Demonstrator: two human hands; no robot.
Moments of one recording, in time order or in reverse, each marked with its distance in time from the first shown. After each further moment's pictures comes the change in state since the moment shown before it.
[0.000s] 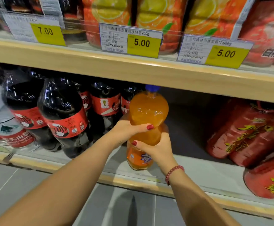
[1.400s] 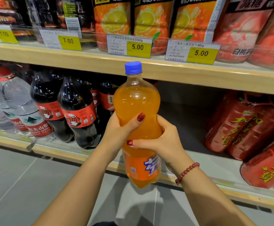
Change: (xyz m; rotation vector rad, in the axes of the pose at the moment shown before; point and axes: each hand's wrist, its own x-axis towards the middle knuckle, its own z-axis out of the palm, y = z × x) left_hand -0.105 0.025 0.030 -0.169 0.255 0.370; right_hand -0.070 -0.080 -0.025 -0.038 -0.239 -0.092
